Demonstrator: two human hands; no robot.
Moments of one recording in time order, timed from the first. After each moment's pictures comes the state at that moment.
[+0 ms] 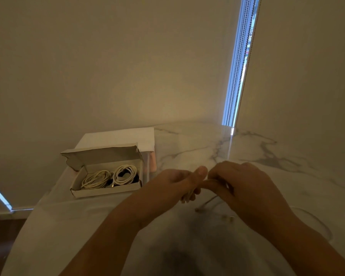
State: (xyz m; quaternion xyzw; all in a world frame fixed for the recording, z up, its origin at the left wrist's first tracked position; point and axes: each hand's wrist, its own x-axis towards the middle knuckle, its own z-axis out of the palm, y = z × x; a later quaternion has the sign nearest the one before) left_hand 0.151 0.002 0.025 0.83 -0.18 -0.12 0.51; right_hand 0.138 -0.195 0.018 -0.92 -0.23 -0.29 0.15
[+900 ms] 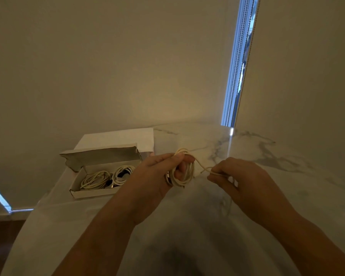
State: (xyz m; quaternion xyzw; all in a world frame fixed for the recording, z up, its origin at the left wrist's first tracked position) left_hand 0.152 0.009 0.040 0.61 -0.08 -0.09 0.79; right_hand 0.156 -0.210 0.010 -0.91 -0.23 -0.26 0.20
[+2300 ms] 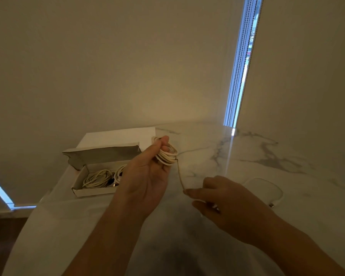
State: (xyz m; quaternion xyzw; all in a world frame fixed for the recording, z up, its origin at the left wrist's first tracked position) left_hand 0.173 0.016 0.030 0.29 -0.02 -0.05 0.96; right_hand 0.142 -0.180 0.000 -0.93 -0.33 -0.11 0.14
